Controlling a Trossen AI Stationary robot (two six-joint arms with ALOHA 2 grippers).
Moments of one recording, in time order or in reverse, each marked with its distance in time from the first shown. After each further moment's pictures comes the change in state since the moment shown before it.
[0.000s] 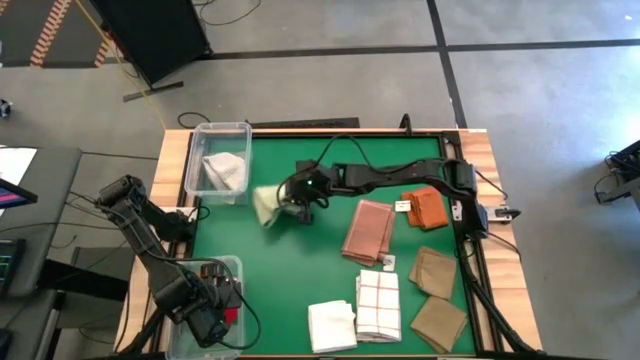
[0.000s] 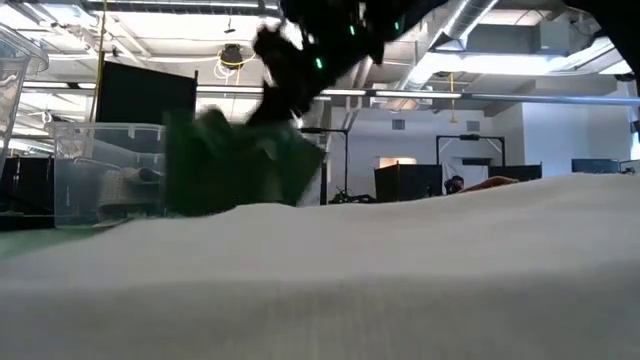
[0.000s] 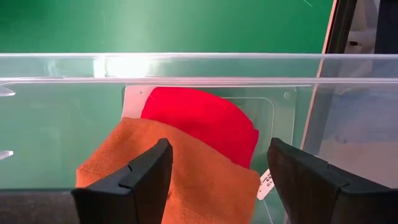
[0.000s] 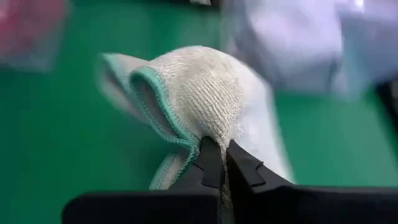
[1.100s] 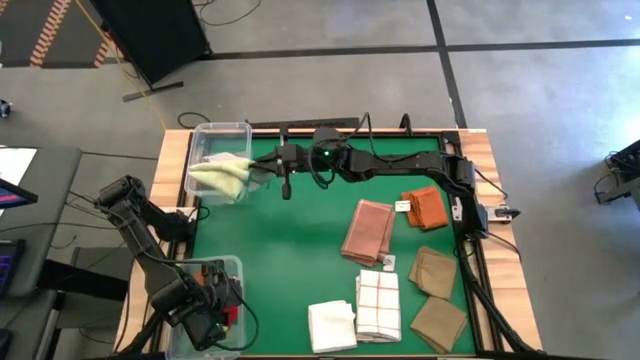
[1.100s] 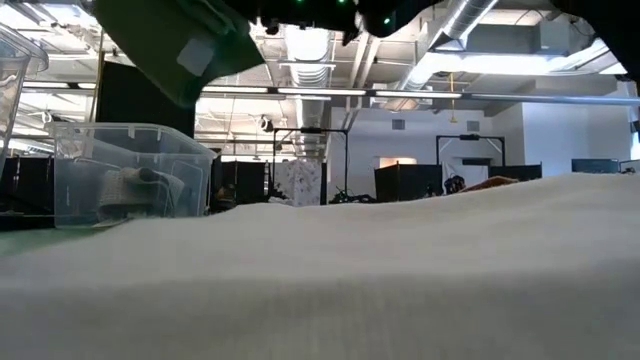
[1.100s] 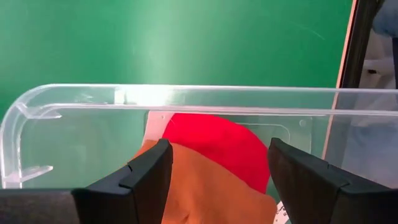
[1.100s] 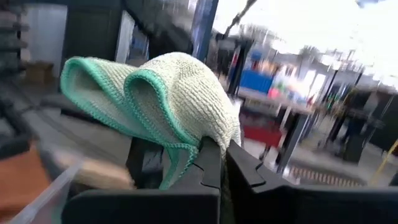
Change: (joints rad) left arm -0.024 0.000 0.007 -0.009 -0.146 -0.026; right arm -0.067 0.023 0.121 0.688 -0.238 -0.029
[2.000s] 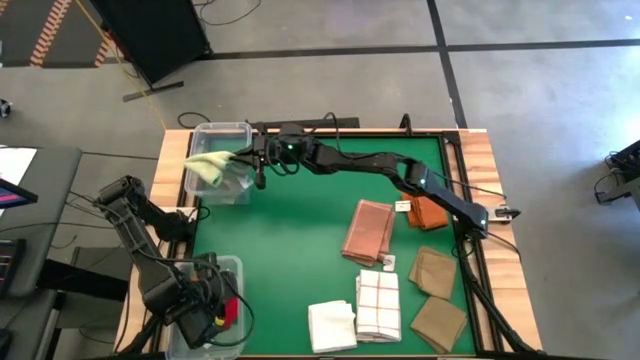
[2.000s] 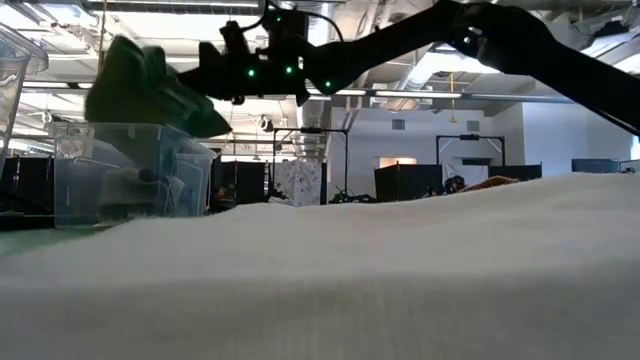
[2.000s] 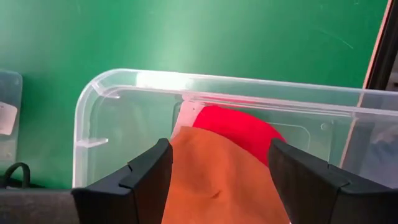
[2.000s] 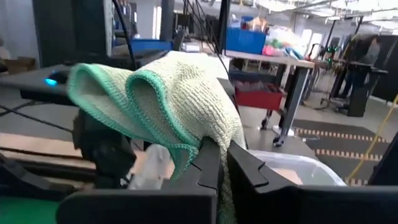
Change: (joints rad) left arm -0.010 0.000 0.071 -0.162 -0.048 -0.091; right arm -0.085 0.435 0.487 -0.171 -0.019 0.118
